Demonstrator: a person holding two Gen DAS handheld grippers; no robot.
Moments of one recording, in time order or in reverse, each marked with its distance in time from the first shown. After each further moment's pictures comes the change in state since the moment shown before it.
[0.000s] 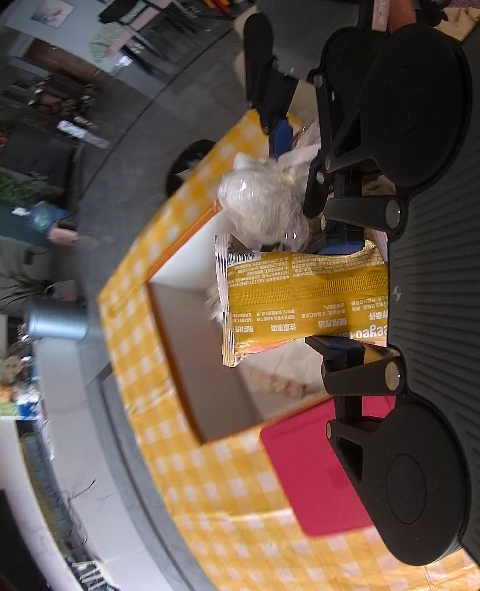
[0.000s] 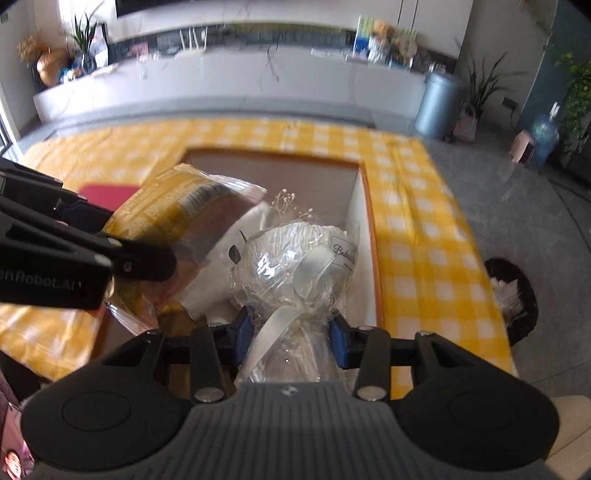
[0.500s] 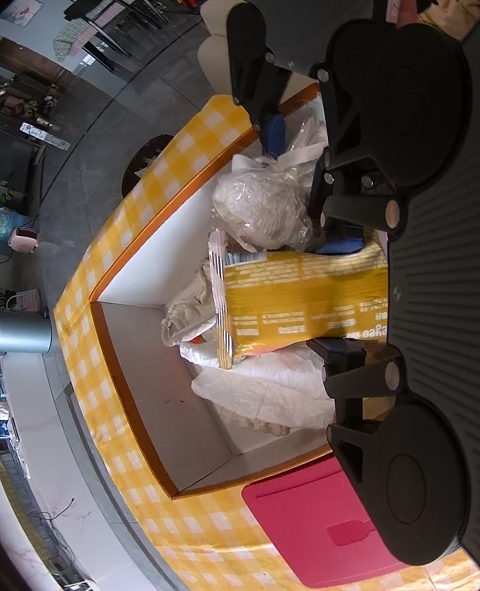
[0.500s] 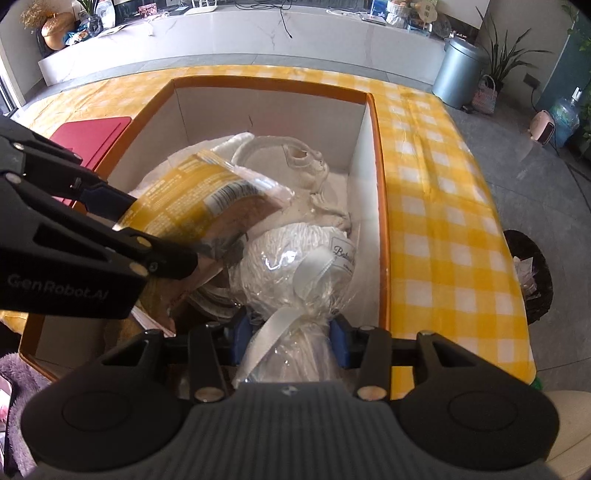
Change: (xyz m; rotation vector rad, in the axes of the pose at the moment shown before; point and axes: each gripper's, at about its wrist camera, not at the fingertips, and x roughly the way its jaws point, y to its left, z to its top) left arm 0.037 -0.021 -0.012 0.048 0.105 0.018; right arm 0.039 -0.018 -0.014 -0.042 0.105 0.025
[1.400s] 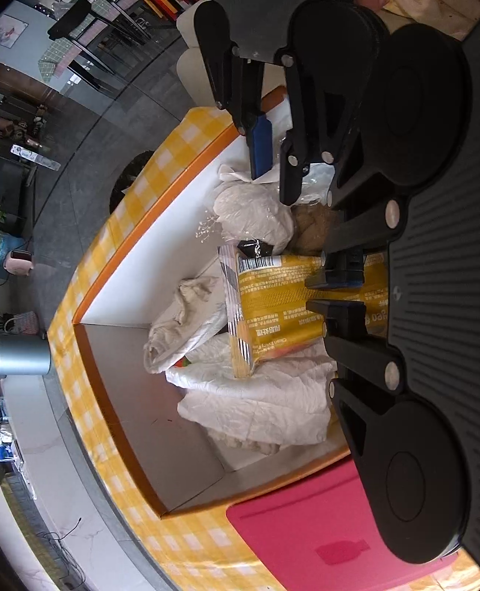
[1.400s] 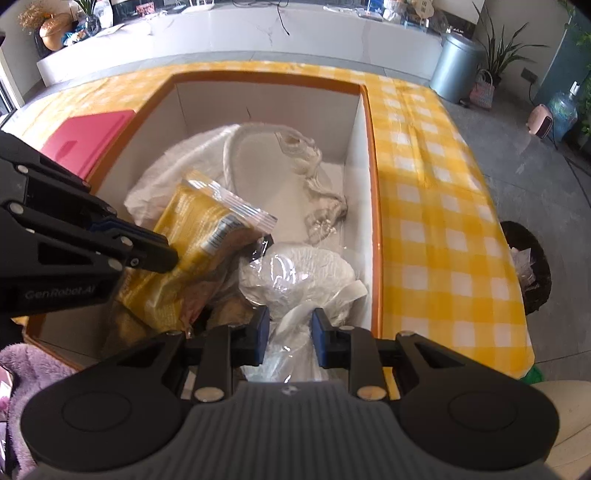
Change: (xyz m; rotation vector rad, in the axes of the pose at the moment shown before) left arm 0.014 -0.003 -0.011 0.049 0.010 -0.044; right arm -0.003 -0.003 -0.012 0.009 0.019 0.001
